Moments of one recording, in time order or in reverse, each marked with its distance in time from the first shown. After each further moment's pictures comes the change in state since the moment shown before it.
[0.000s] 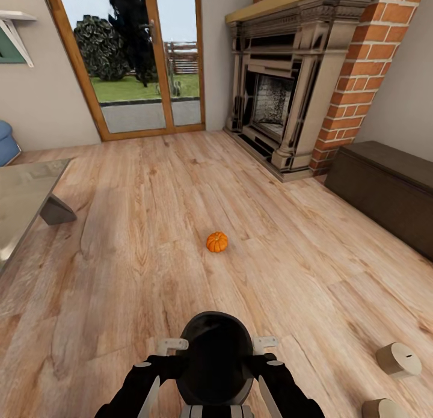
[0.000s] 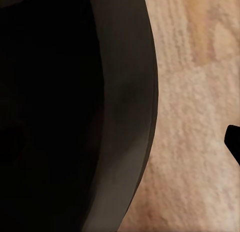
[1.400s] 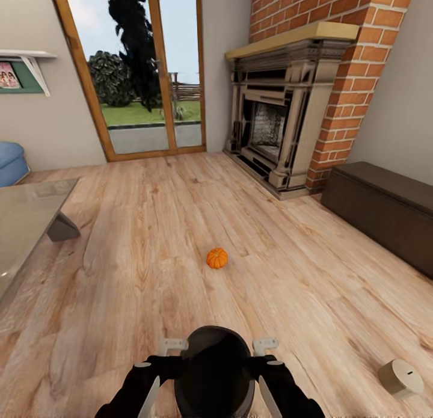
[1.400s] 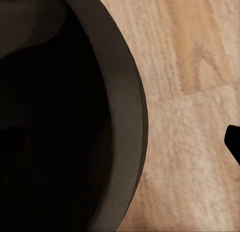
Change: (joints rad) left arm 0.000 0.000 0.000 0.001 0.000 0.003 0.000; right arm 0.001 -0.002 0.000 -0.001 0.000 0.031 0.002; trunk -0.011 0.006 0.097
